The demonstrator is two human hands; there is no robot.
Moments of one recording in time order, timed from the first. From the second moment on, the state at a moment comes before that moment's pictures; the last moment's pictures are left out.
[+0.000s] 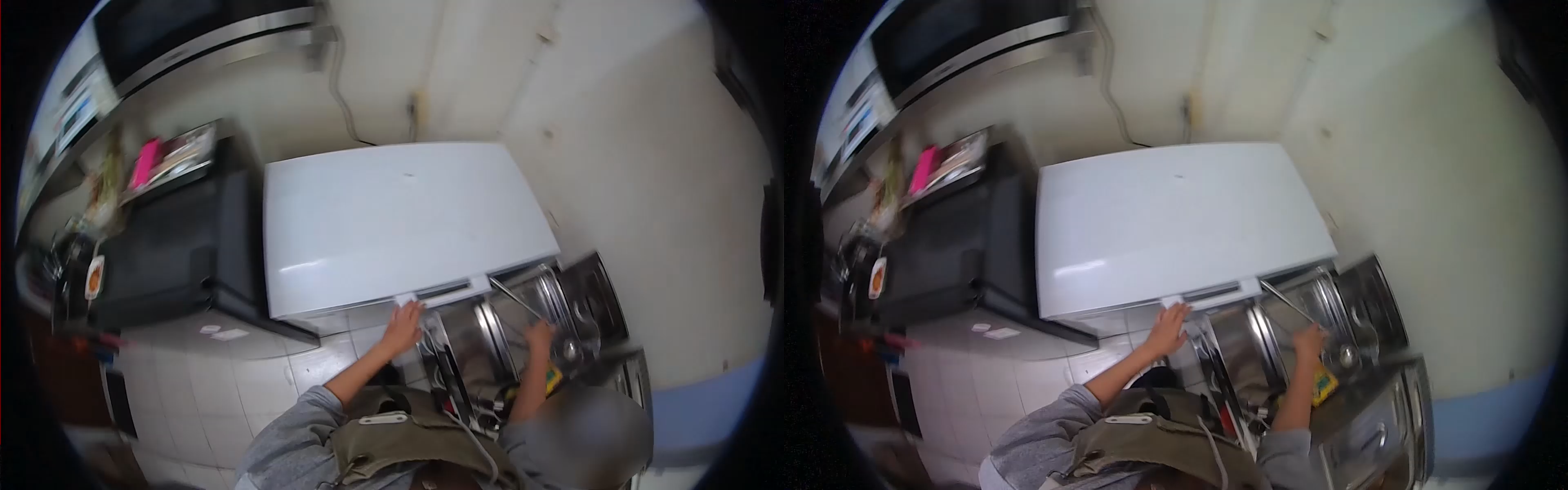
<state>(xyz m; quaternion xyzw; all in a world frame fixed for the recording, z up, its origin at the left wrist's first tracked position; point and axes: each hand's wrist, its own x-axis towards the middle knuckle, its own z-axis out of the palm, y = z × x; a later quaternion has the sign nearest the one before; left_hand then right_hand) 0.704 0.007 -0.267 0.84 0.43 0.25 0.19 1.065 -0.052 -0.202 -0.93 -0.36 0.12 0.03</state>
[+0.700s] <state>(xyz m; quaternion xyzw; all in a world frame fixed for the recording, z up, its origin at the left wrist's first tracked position) 0.398 -0.615 -0.532 0.05 0.89 0.33 0.30 0.447 -0.194 -0.121 -0.12 -0.89 0.44 0.00</state>
